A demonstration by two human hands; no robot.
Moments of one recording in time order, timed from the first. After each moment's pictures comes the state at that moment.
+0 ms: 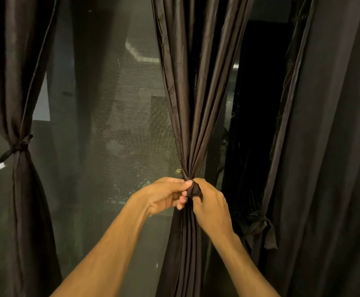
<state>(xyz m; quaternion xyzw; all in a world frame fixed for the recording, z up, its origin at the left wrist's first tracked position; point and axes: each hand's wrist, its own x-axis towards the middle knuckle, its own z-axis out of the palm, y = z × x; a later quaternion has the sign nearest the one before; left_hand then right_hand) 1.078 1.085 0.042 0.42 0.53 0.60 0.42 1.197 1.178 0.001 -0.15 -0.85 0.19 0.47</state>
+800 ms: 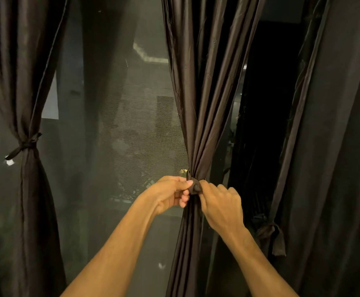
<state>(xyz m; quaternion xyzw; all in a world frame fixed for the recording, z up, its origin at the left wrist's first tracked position) 1.076 1.084 0.041 0.36 0.56 0.65 0.36 1.187 1.202 -0.003 -0.17 -0.83 -0.25 0.47</state>
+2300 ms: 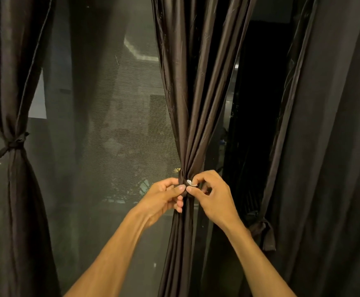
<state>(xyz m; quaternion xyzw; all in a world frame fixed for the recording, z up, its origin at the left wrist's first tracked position) 1.066 1.094 0.004 0.44 0.47 0.70 0.32 1.204 1.193 0.023 -0.10 -0.83 0.30 0.45</state>
